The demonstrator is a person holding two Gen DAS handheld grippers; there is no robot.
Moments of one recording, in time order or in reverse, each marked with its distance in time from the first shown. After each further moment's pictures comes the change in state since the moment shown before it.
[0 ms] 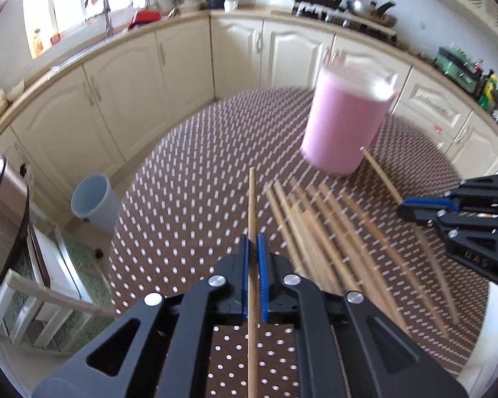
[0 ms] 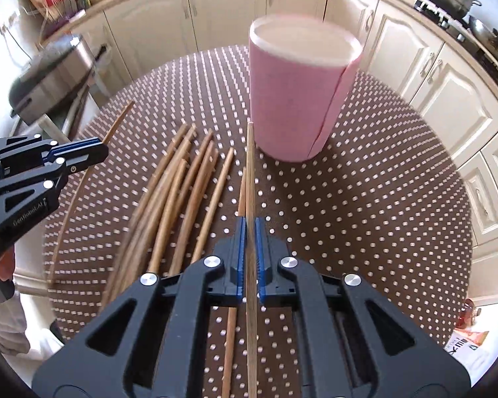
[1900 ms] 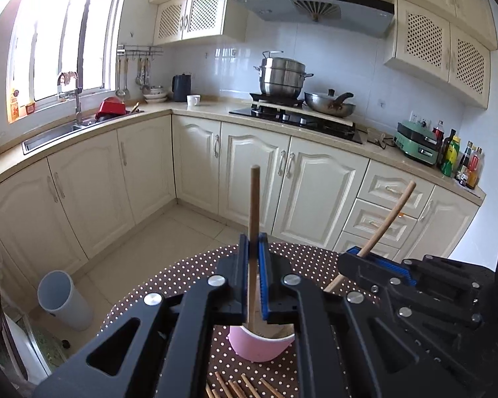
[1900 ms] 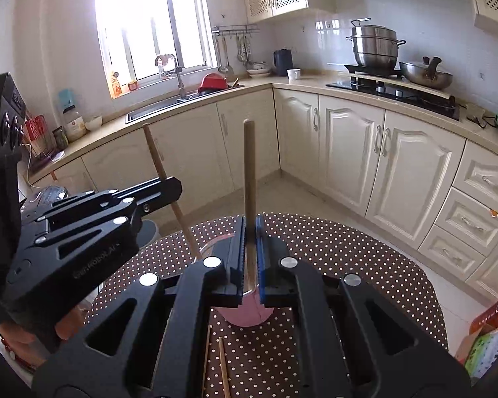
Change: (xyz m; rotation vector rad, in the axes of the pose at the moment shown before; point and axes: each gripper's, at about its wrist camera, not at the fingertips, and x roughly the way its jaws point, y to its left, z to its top) left arm -0.020 -0.067 0.155 0.029 -0.380 -0.151; right arm -0.100 -0.071 0.057 0.229 -0.513 -0.064
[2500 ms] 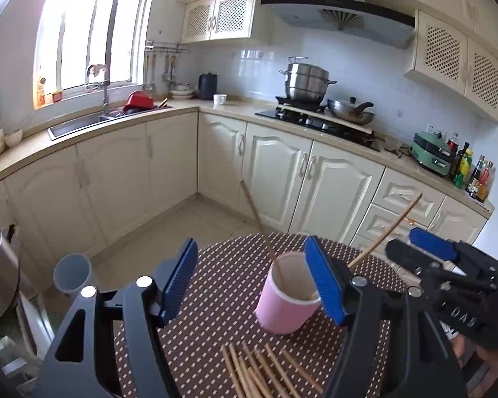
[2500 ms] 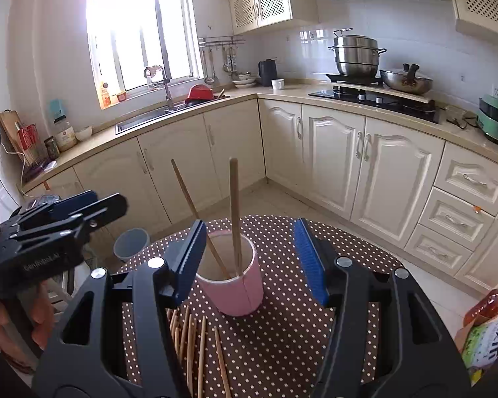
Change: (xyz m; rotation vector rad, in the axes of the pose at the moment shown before) left arm -0.060 0.032 -0.017 -0.064 0.000 0.087; right arm -0.046 -0.005 -0.008 0.017 -0.043 -0.068
